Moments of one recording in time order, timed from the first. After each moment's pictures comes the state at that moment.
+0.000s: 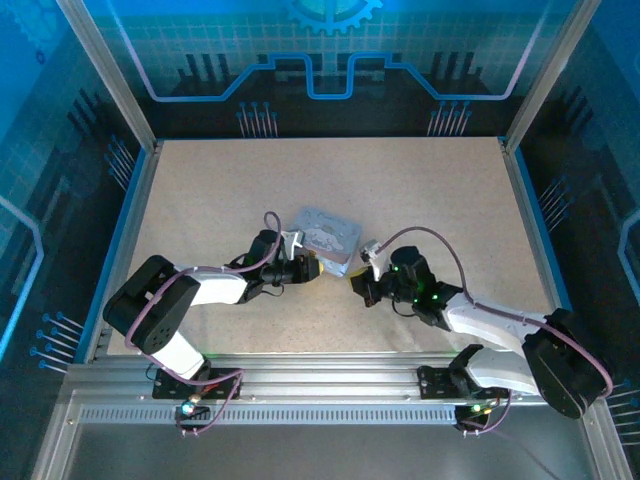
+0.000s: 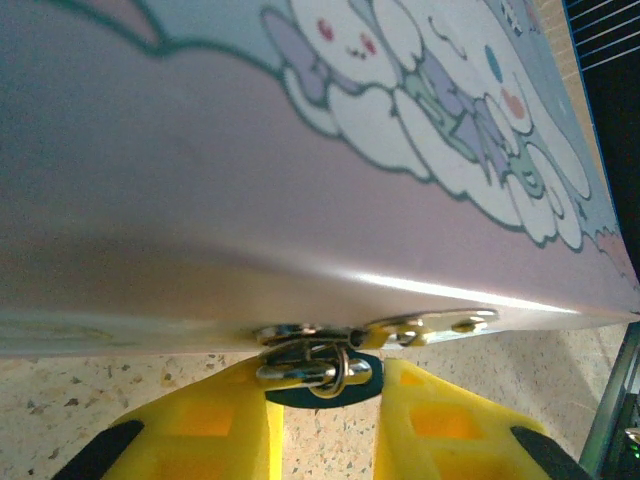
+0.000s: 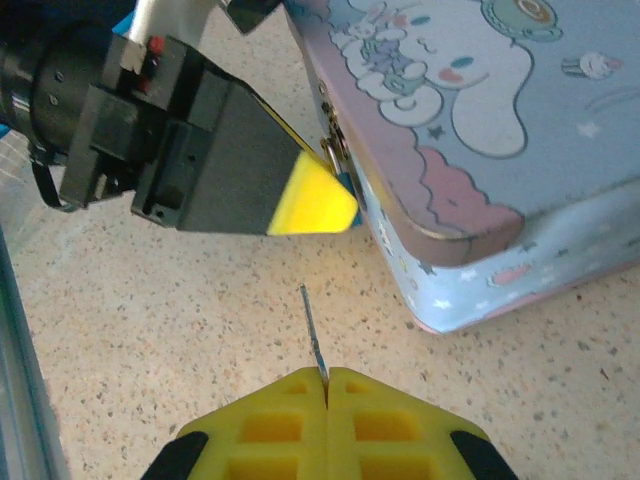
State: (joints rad) left arm -0.53 1.60 0.55 0.39 0.41 -0.67; right arm 0.66 1.17 0.40 0.22 -0.30 0.22
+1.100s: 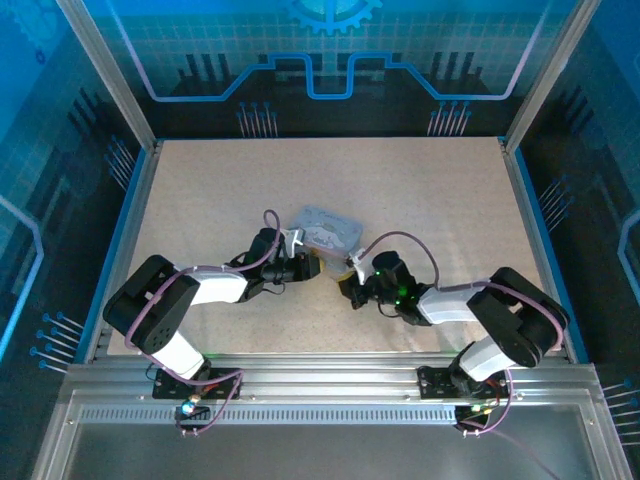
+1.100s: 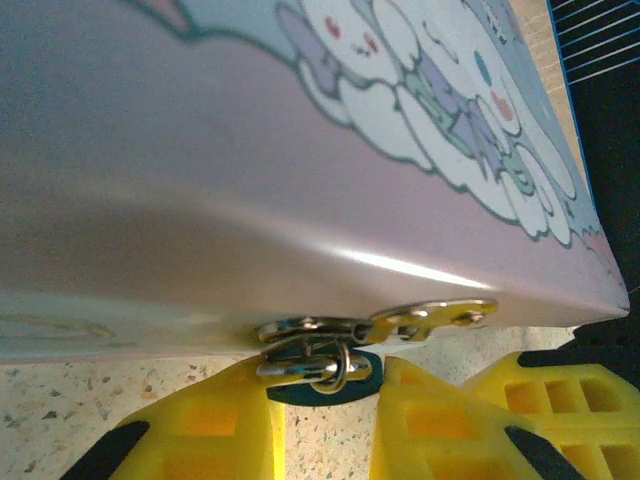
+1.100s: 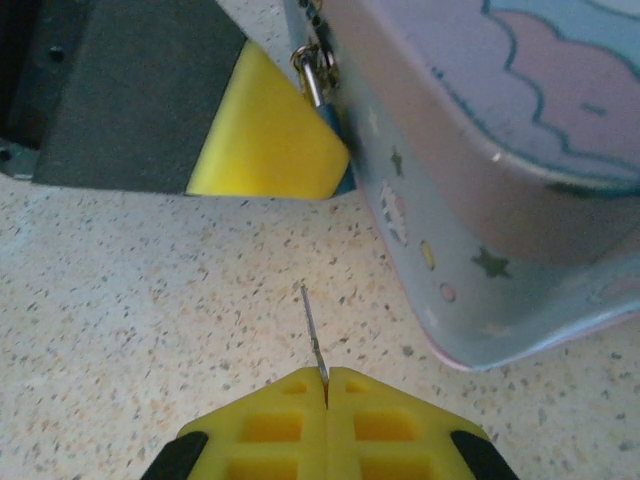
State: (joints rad) left arm -0.53 1.60 0.57 0.39 0.41 -0.71; right arm 0.71 1.53 0.41 0.54 -0.25 0.20
